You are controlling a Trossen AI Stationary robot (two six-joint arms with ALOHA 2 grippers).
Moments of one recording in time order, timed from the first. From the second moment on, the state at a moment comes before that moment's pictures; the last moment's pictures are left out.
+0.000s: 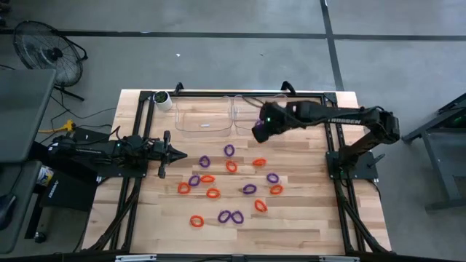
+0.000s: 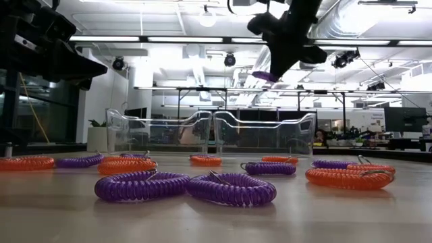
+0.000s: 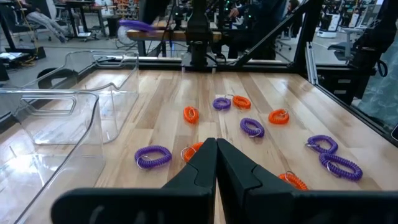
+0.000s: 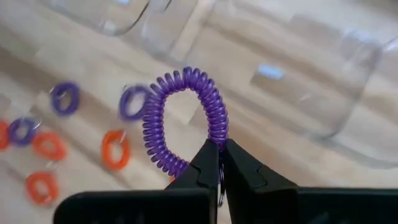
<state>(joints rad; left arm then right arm) -0.07 0.13 0.01 0.02 -0.06 -0.03 -0.22 1.52 1.32 -0.90 0.18 0.82</state>
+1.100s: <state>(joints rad) -0.07 0.13 0.01 0.02 -0.06 -0.03 -0.48 1.68 1.32 -1.02 0.27 0.59</state>
